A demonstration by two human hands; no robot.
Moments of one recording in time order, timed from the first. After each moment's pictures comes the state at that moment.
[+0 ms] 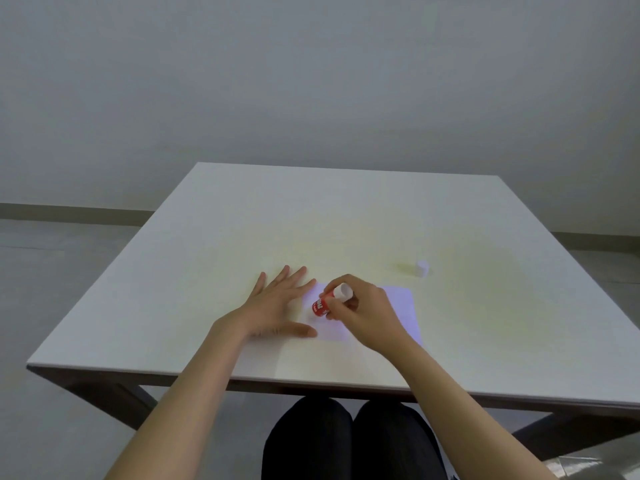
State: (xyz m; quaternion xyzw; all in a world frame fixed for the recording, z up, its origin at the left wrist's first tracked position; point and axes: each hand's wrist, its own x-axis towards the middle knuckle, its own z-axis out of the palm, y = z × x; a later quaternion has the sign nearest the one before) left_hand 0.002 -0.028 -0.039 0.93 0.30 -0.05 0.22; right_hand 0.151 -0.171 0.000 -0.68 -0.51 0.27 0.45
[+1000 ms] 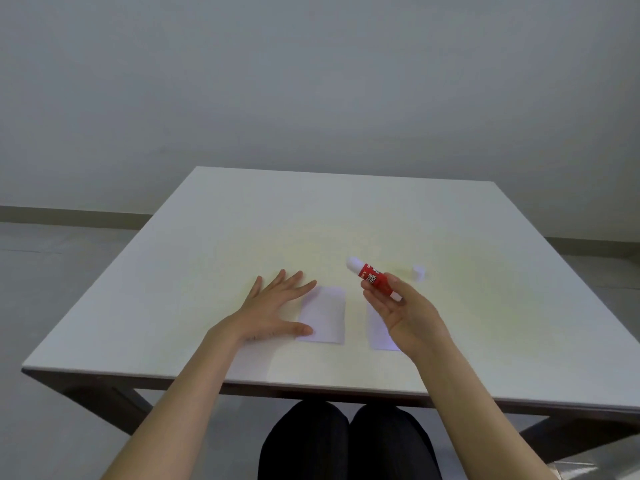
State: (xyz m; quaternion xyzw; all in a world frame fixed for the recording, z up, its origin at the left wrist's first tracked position) left_hand -0.002 -0.035 -0.028 0.91 0.30 -0.01 0.27; right_hand 0.190 -0.190 0.010 -0.40 -0.04 0.50 0.76
